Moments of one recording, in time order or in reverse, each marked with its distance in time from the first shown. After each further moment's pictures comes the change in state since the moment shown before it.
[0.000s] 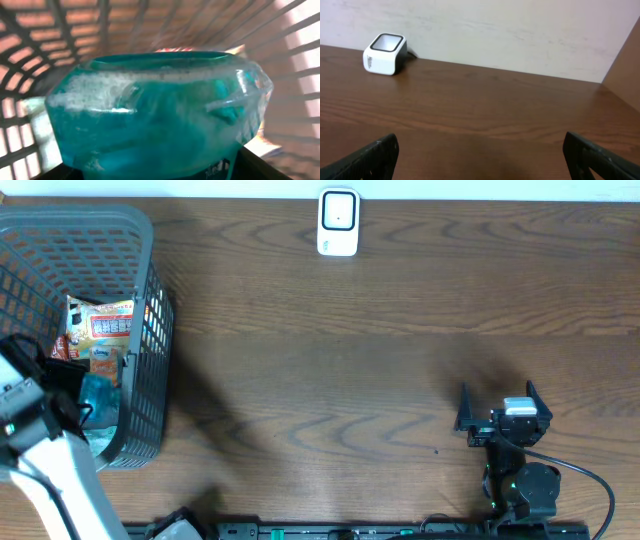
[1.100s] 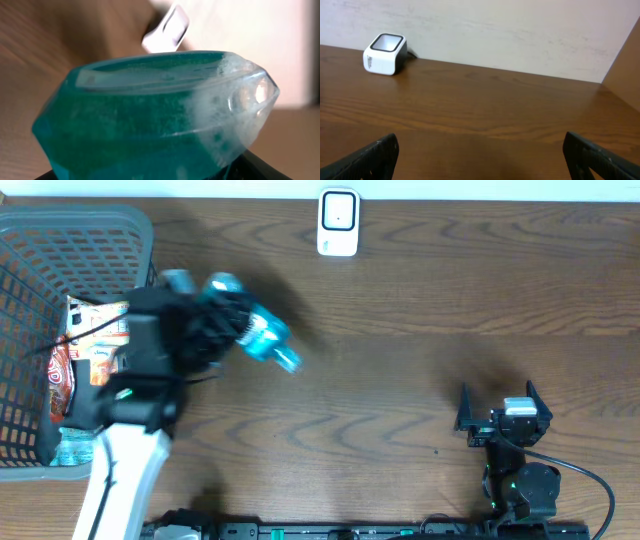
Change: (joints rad) left arm -0.779 0.040 0.000 0.238 0.435 -0.159; right arm 0.000 0.000 0.000 0.000 0.000 0.000
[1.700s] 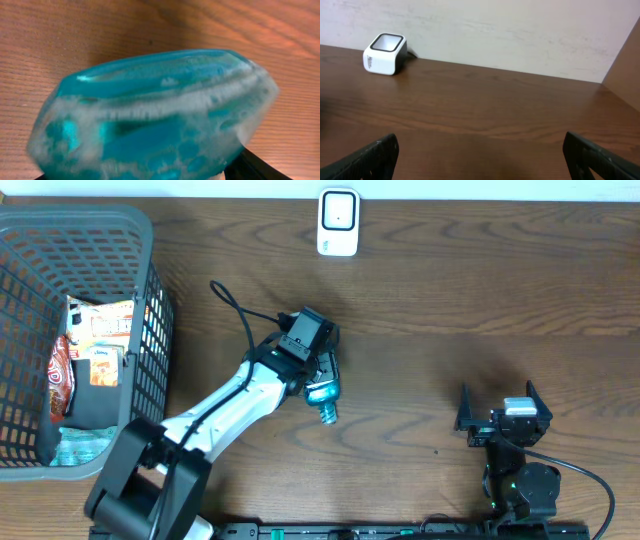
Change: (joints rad) left arm -0.448 0.533 0.000 0.058 -0.362 0.141; right arm 0.000 0.000 0.000 0.000 0.000 0.000
